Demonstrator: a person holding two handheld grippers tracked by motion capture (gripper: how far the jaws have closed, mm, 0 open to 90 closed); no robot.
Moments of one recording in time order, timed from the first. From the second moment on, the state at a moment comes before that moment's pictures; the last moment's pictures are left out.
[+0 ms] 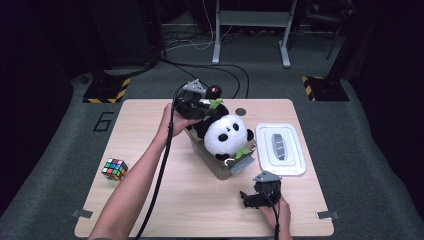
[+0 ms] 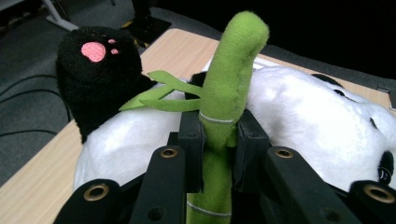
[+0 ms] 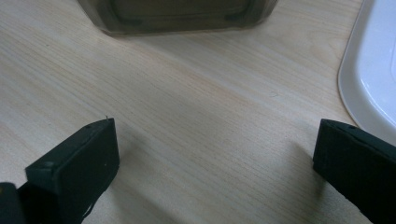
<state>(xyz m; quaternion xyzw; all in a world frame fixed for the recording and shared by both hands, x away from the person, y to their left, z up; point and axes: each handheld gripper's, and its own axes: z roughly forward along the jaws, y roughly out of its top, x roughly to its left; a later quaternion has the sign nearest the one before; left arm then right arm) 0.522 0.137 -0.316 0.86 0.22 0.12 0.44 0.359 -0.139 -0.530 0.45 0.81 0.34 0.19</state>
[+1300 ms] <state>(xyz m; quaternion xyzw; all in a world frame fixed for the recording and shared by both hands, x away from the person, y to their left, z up) 0.525 0.144 -0.333 0.86 0.30 0.12 0.40 0.358 -0.139 -0.530 0.45 0.81 0.34 0.19</state>
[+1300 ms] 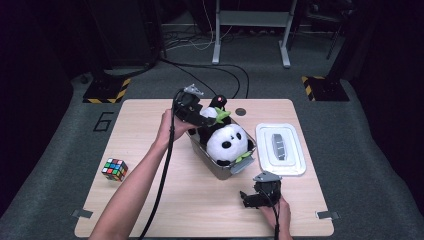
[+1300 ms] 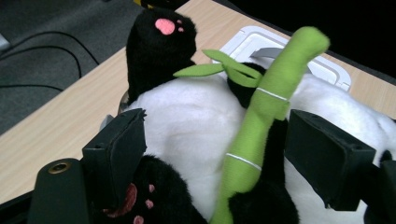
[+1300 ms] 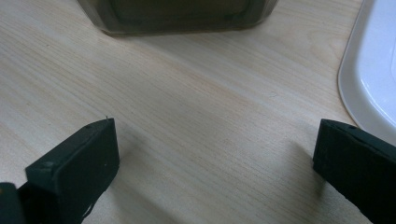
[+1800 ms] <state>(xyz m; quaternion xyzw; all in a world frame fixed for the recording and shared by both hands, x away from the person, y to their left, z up) 0.534 0.138 -0.365 0.87 0.32 0.11 0.37 0.358 -0.138 -0.530 0.45 0.81 0.34 0.19</state>
